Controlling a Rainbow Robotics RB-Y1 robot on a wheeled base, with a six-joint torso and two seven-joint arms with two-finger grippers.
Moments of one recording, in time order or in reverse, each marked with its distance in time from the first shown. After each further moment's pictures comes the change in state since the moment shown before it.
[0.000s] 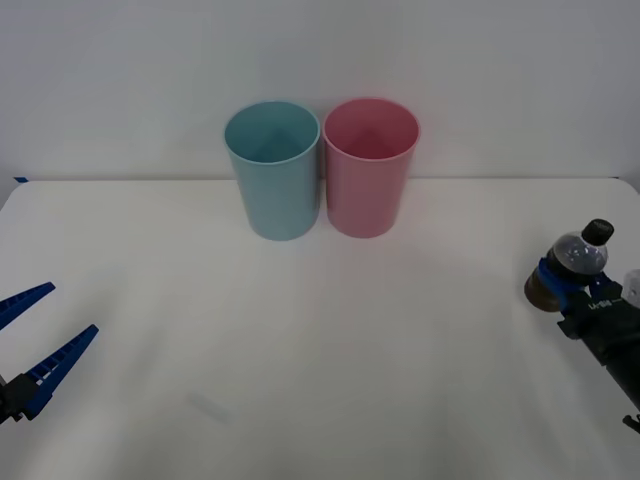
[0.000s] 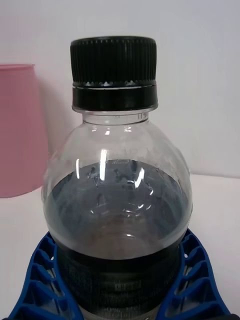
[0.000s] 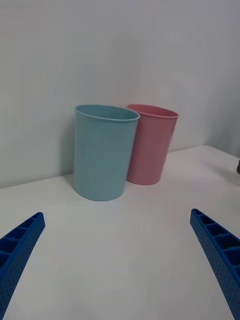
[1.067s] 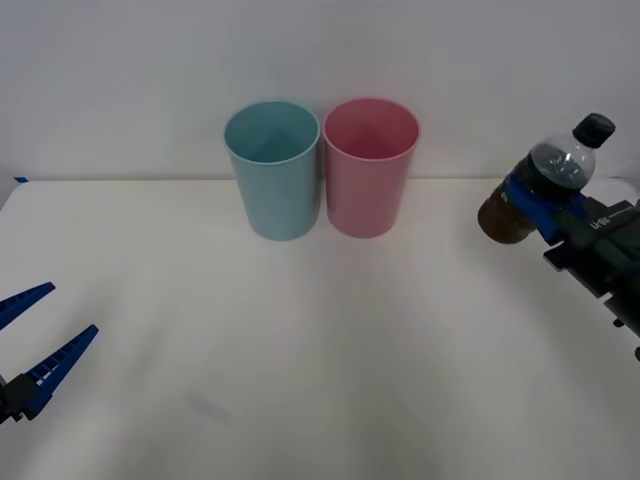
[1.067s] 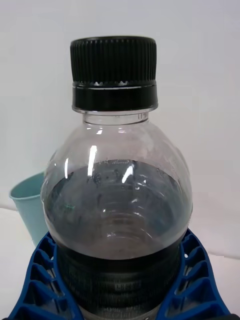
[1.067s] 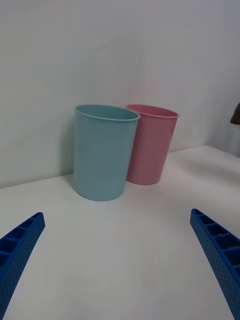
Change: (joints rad) right arm -0.014 -0.133 0.088 -0.464 0.207 0.051 -0.660; left arm 0.000 0.000 0.000 0.000 0.000 0.000 0.000
